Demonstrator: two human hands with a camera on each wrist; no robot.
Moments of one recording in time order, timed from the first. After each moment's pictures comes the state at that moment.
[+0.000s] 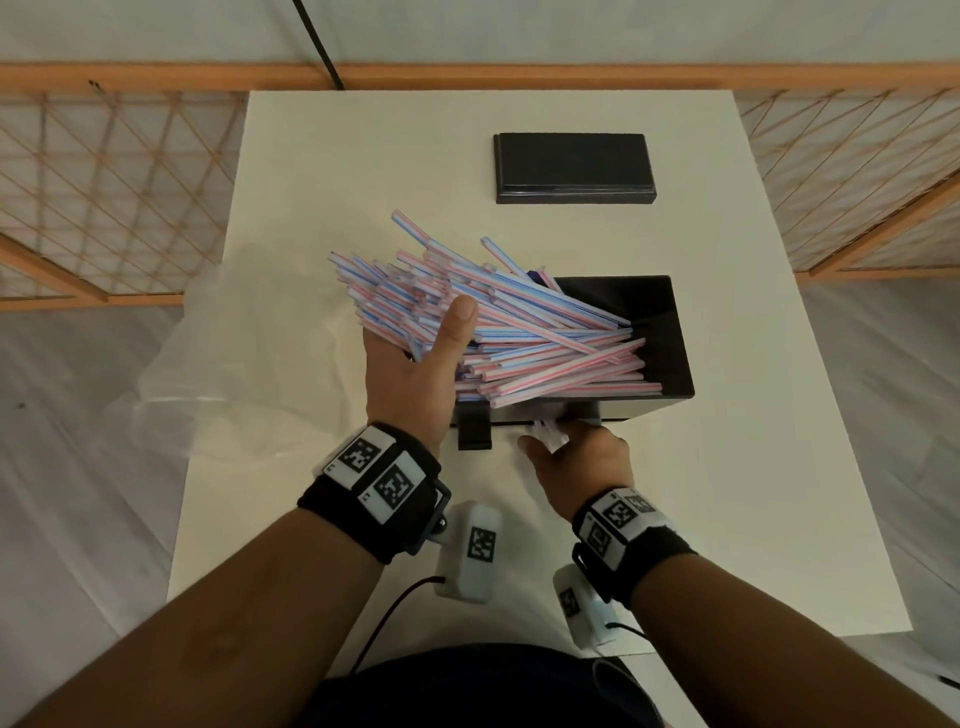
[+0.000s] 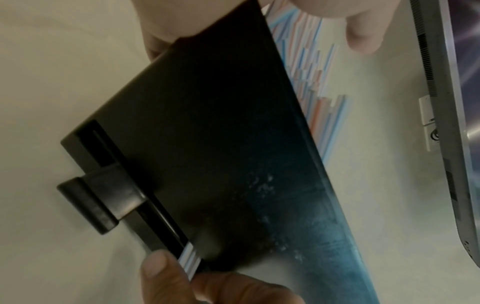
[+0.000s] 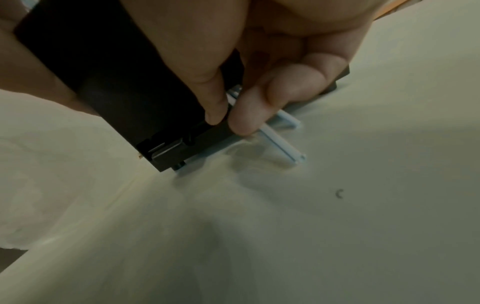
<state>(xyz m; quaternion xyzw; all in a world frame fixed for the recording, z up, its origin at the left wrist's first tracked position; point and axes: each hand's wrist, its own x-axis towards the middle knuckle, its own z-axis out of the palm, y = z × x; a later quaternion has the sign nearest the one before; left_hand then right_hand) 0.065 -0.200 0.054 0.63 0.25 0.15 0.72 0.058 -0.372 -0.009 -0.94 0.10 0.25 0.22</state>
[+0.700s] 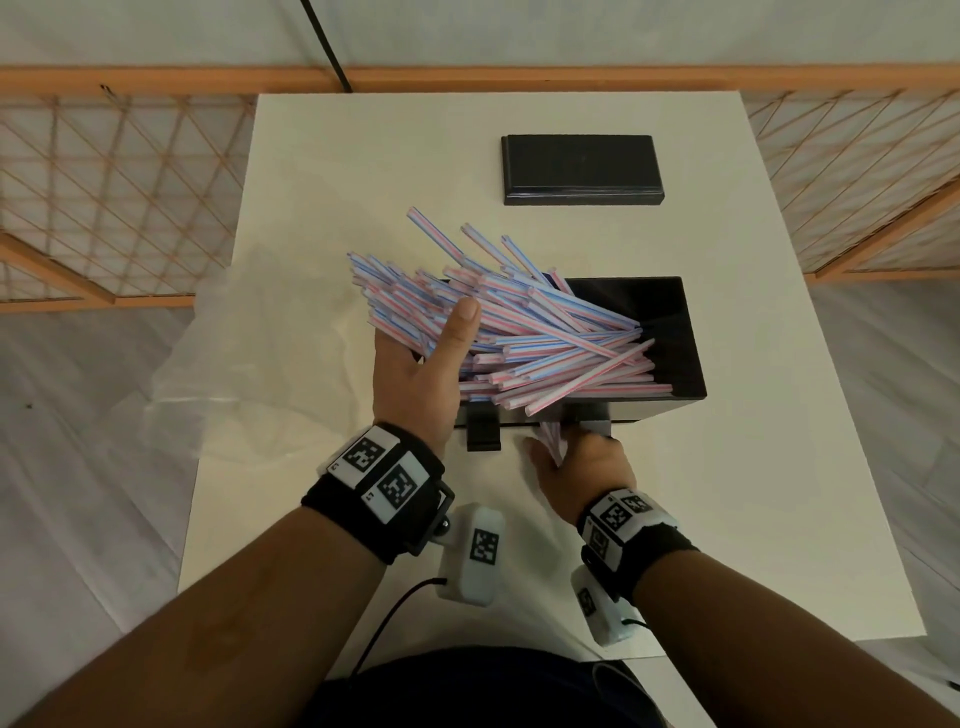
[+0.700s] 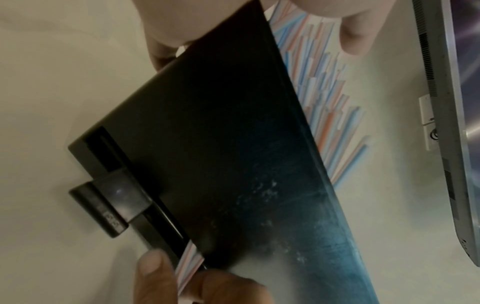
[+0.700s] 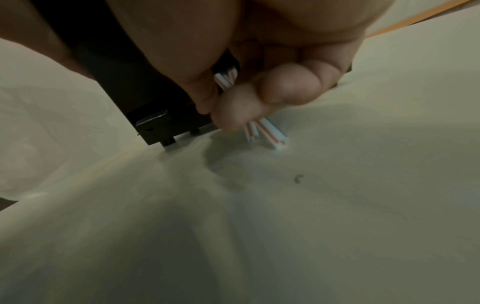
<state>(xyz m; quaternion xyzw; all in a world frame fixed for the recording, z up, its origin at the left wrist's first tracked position) 0.064 -0.196 0.050 0.62 0.24 0.15 0.73 0.054 -0.367 -0.012 -0.94 0.05 0.27 0.18</state>
